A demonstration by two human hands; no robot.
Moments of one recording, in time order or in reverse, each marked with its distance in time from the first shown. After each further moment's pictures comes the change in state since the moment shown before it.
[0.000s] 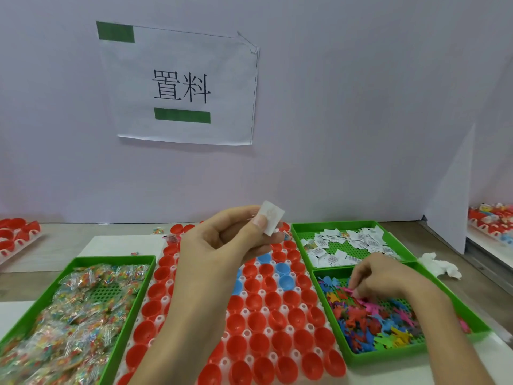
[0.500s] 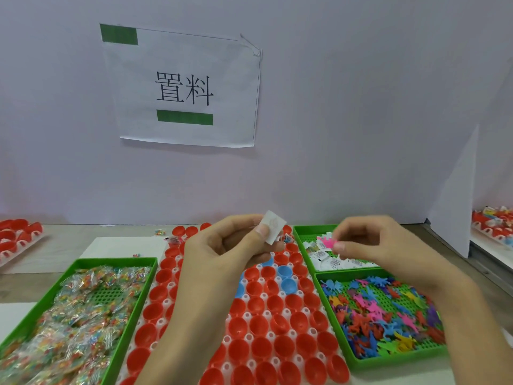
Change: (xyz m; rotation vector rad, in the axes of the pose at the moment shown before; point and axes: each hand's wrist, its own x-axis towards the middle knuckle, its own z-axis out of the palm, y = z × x) left_hand 0.001 -0.005 -0.005 0.044 -0.043 0.009; right_hand -0.055 -0.048 -0.025 0.430 0.137 -0.610
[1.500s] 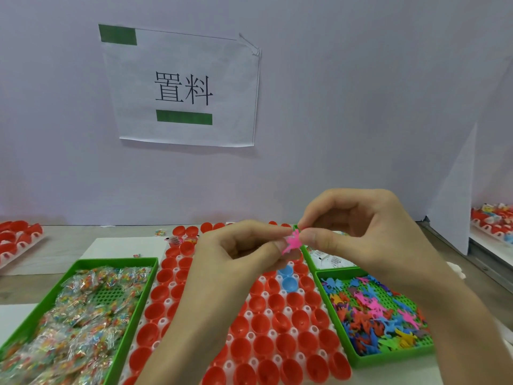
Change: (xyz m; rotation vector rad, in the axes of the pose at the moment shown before) left_hand -0.004 0.008 0.001 0.150 -0.163 -0.005; right_hand -0.017 -0.077 0.036 0.152 0.075 -0.367
